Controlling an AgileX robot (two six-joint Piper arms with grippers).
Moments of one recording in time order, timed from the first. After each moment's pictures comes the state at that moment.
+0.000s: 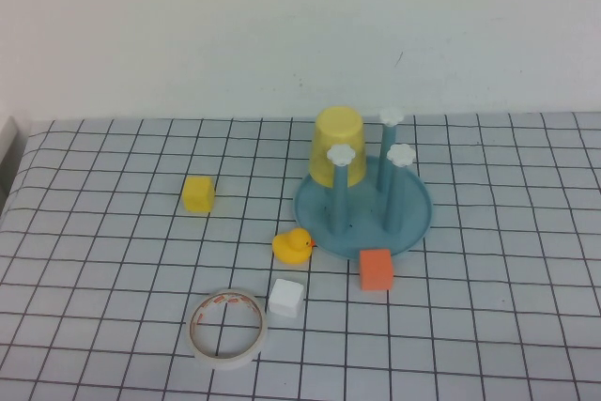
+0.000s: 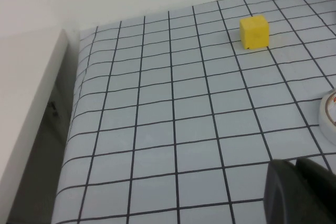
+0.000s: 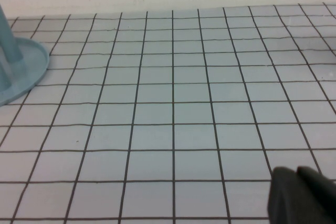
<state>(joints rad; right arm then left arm) 0.00 -0.01 0.02 -0.19 0.40 0.22 -0.03 -0.01 0.02 -0.09 0.34 0.18</state>
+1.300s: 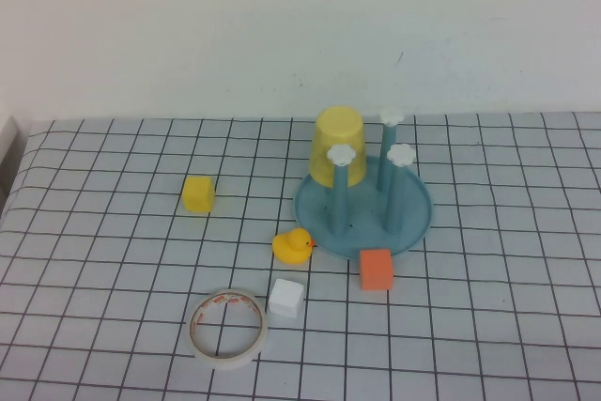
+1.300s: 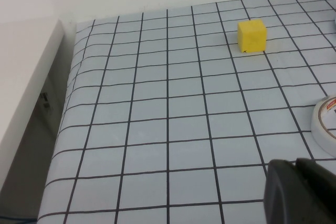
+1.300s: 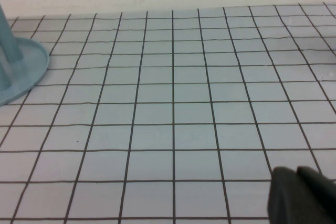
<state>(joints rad) 0.00 -0.01 0.02 -0.19 0.40 0.22 -0.04 -0.01 0.02 -0.09 0.35 0.10</state>
